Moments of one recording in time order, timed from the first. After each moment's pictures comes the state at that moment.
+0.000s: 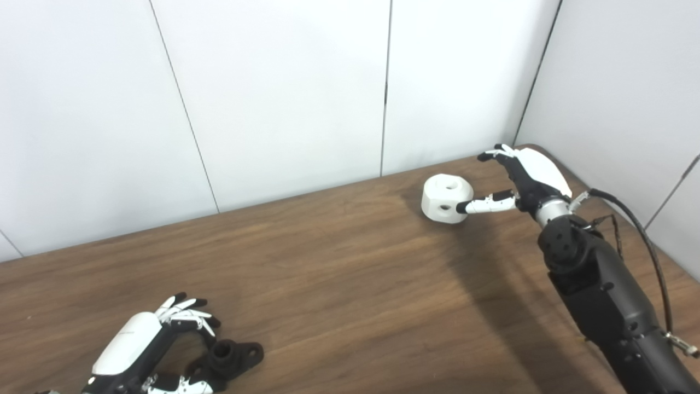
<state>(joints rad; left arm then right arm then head) -0.27 0.48 -0.30 0.17 0.48 -0.41 -0.18 -0.31 -0.57 -0.07 -0.01 -0.64 0.46 0.14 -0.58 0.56</state>
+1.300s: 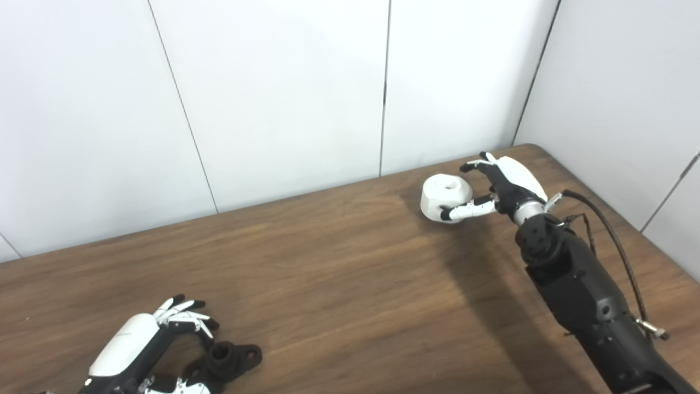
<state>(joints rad) -0.26 0.48 -0.28 0.16 0.47 -0.41 -0.21 -0.38 -0.54 -0.02 0.11 -0.58 0.47 0.12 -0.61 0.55</state>
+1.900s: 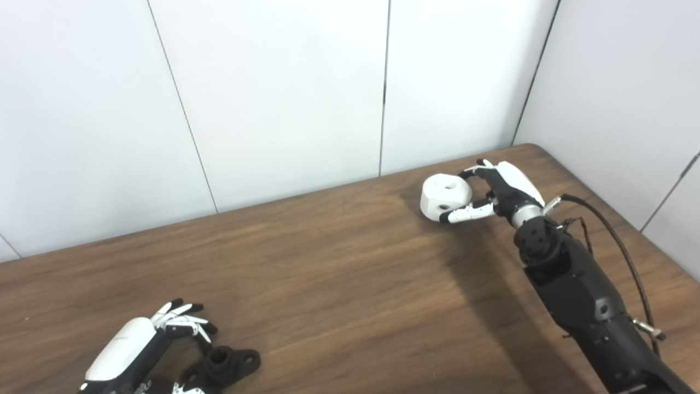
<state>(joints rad) -0.24 0.49 -0.26 0.12 0.45 -0.40 -0.25 -0.39 -0.53 -0.02 0.14 -0.53 0.46 0.10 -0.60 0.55</state>
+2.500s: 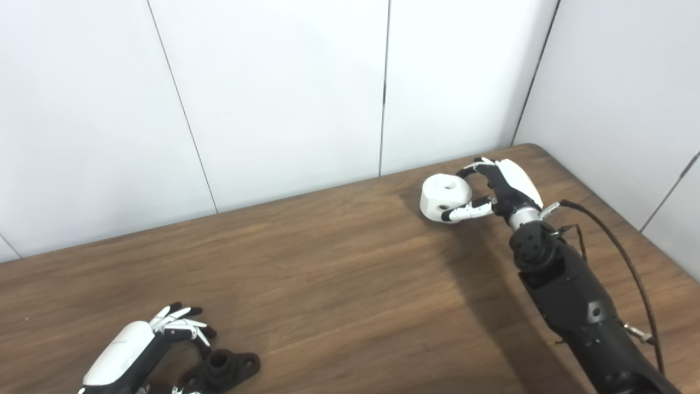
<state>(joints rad) -0.22 0.49 -0.25 0.09 0.44 -0.37 -0.26 -0.39 -0.49 -0.05 0.22 -0.49 0.34 -0.07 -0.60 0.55</state>
